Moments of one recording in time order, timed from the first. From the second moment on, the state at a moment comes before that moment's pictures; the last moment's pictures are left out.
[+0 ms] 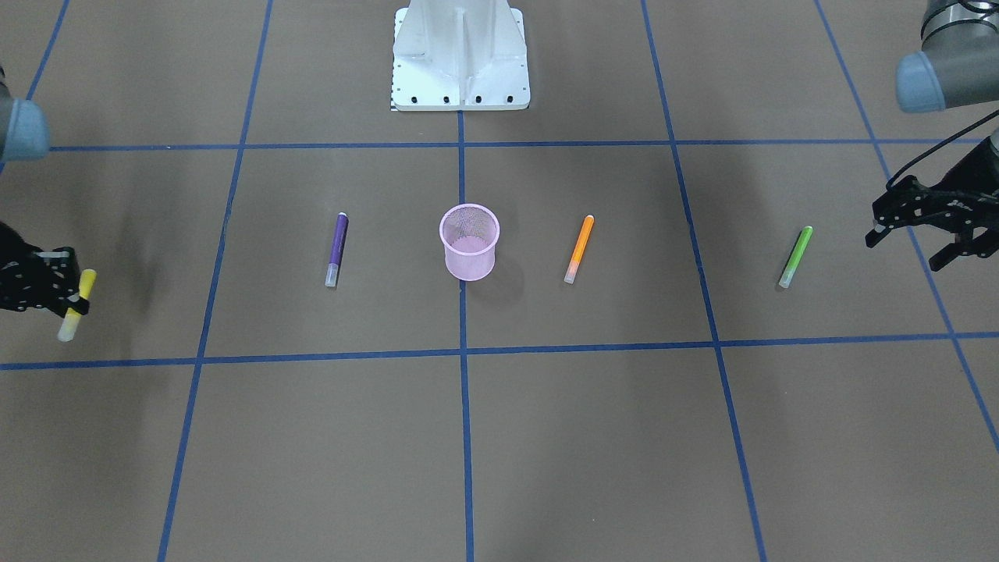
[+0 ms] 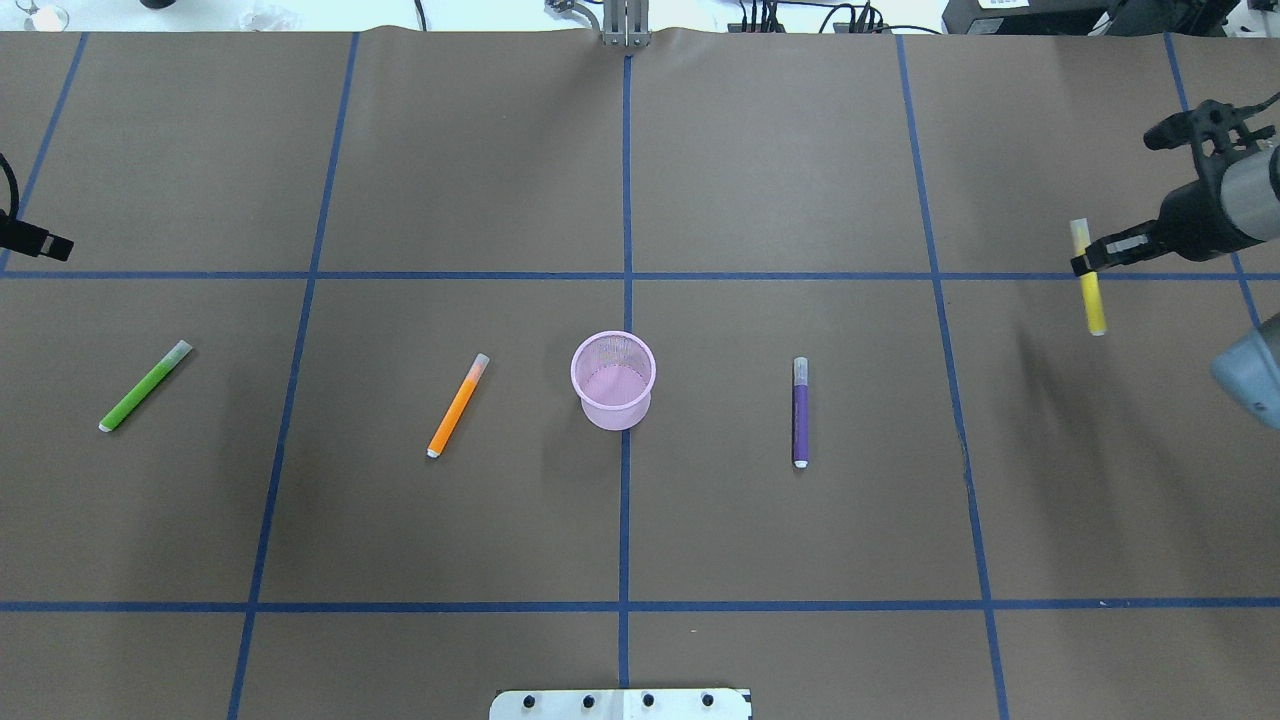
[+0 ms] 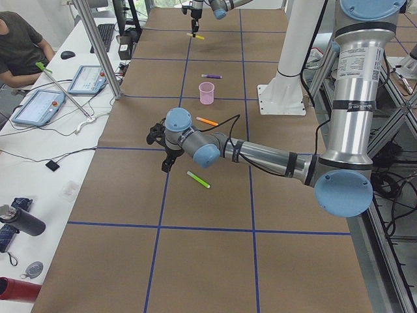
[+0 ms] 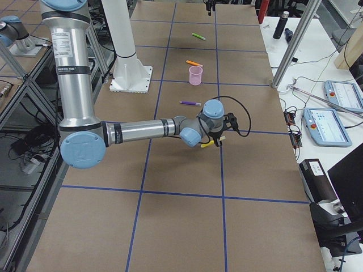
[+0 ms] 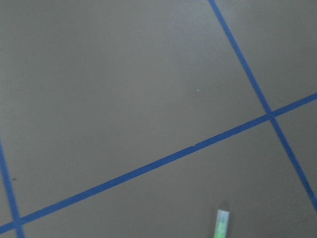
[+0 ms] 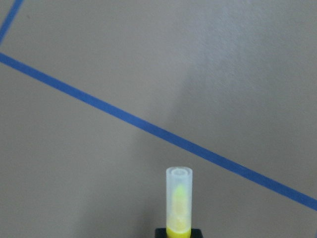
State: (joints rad) left arm -1.22 -1.63 -1.72 -2.08 -2.32 -0.35; right arm 1.05 -1.44 1.63 -0.93 2.23 0.71
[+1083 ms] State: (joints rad) left arm -1.16 -1.70 -1.65 -2.08 -2.32 -0.38; right arm 0.53 -1.10 1.81 -0.94 1.41 1.29
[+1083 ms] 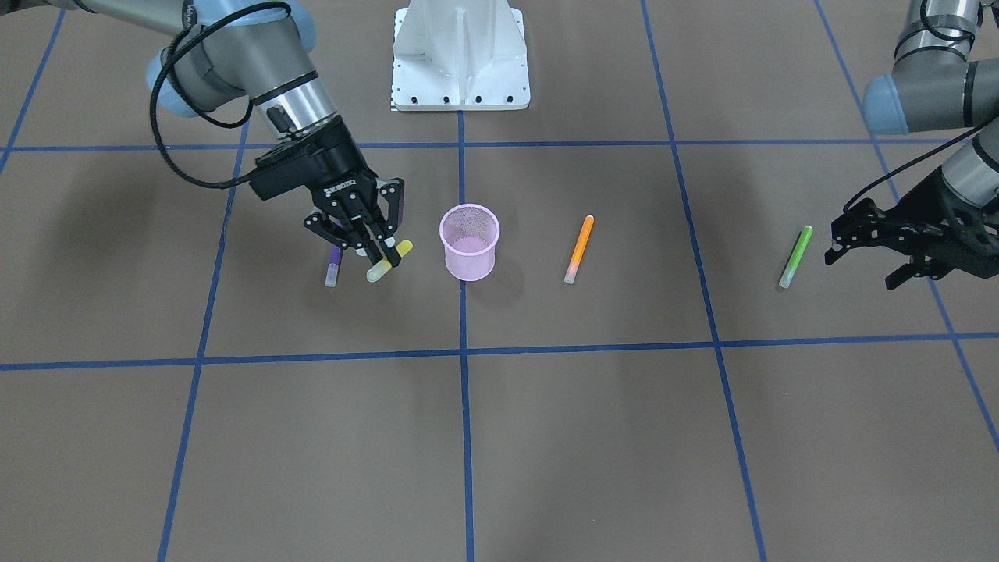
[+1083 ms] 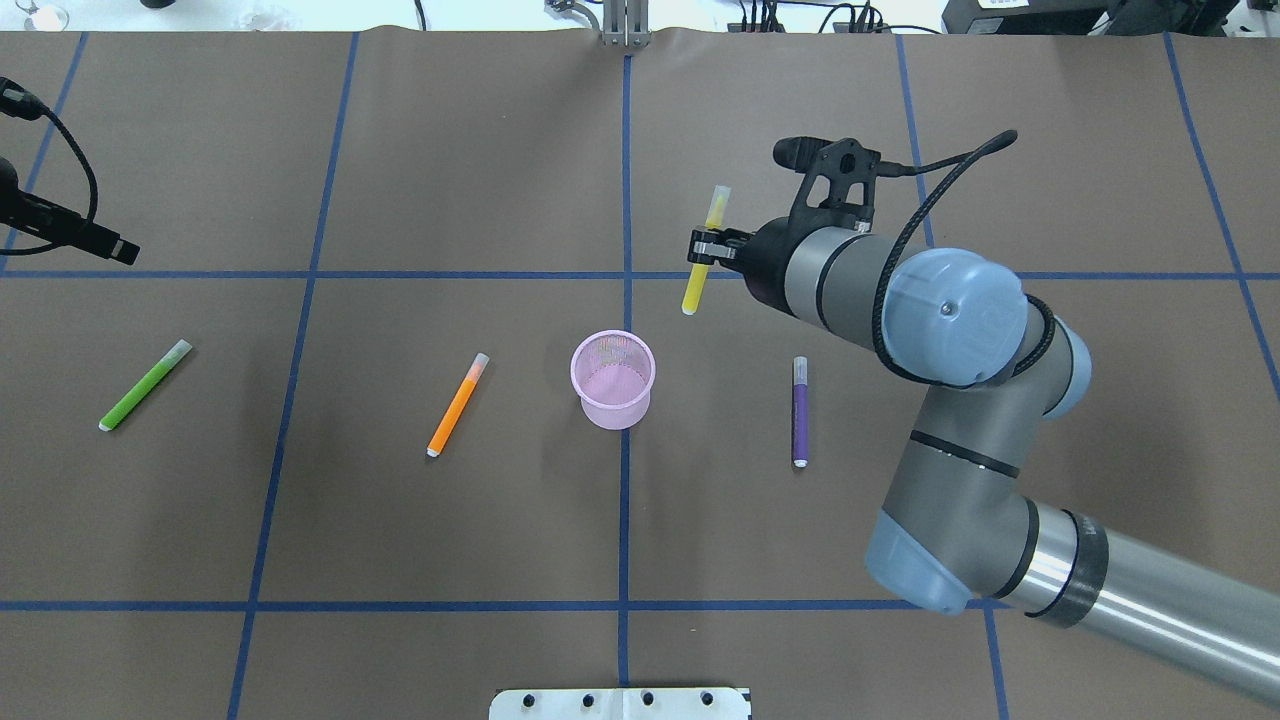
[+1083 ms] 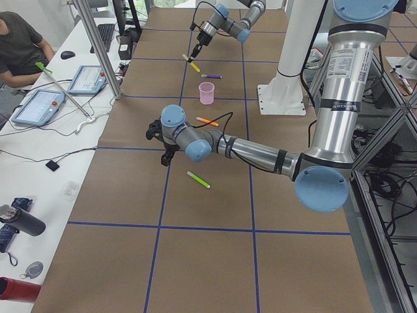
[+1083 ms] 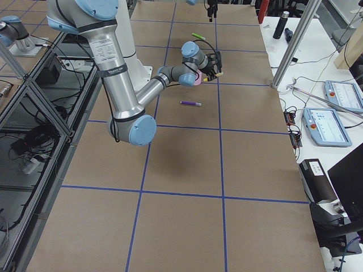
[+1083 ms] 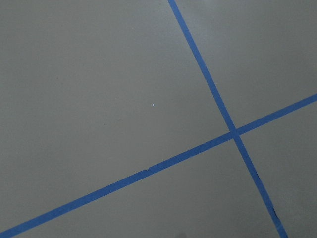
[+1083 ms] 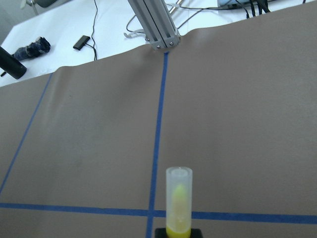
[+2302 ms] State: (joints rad) left arm -1.15 -1.70 -1.64 -2.08 -2.33 -0.38; right arm 0.35 -1.02 1.74 -0.94 1.20 1.28
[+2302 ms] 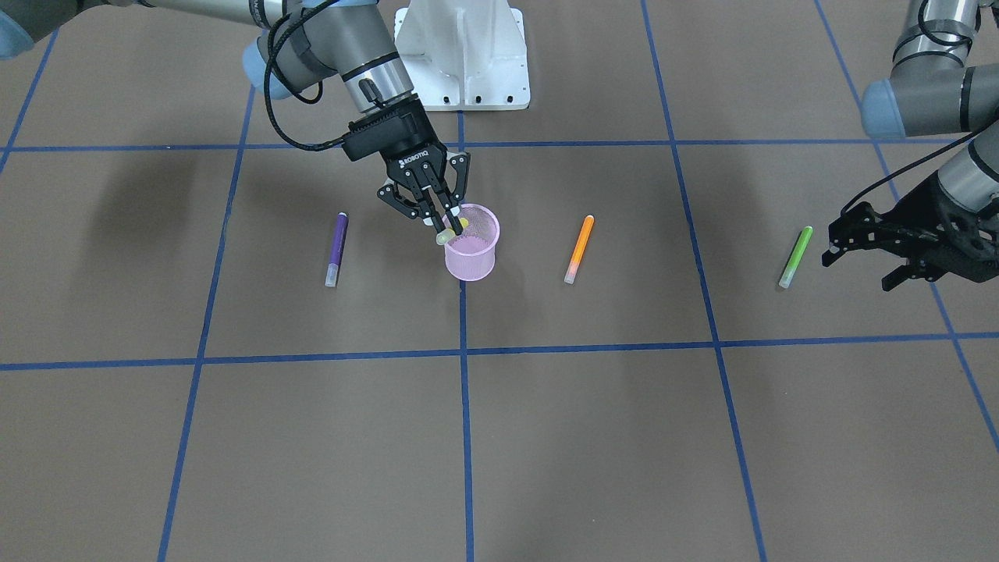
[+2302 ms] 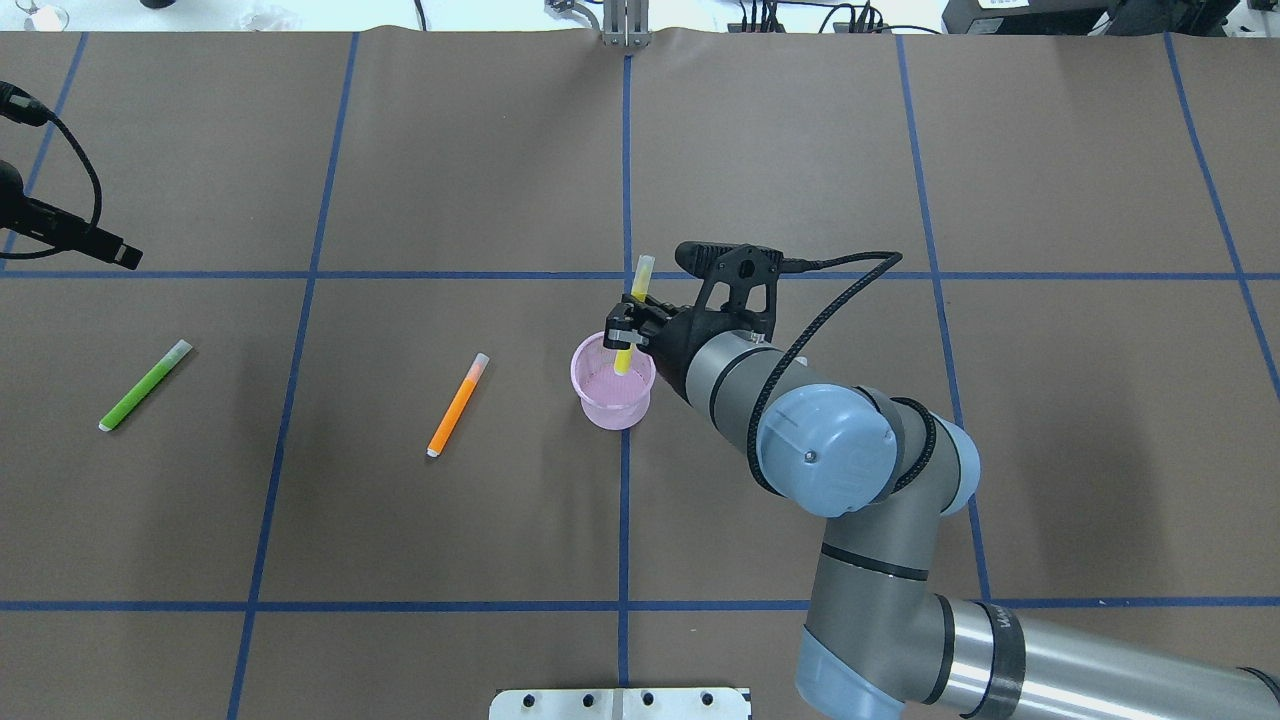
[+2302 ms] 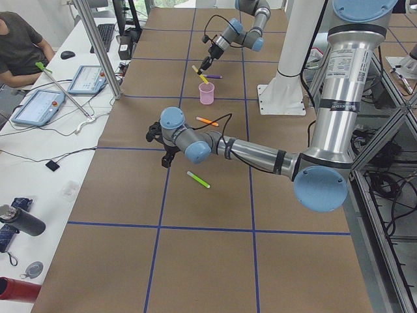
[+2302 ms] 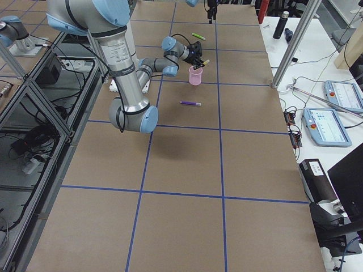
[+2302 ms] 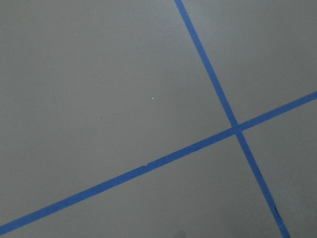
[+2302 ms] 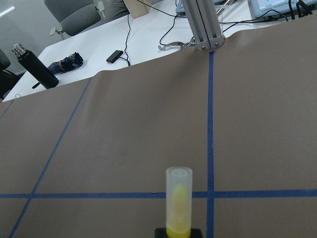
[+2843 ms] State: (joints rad) left arm -1.15 -1.70 -1.63 -2.07 -2.33 -0.40; right arm 0.34 -1.00 1.72 -0.95 1.18 1.28
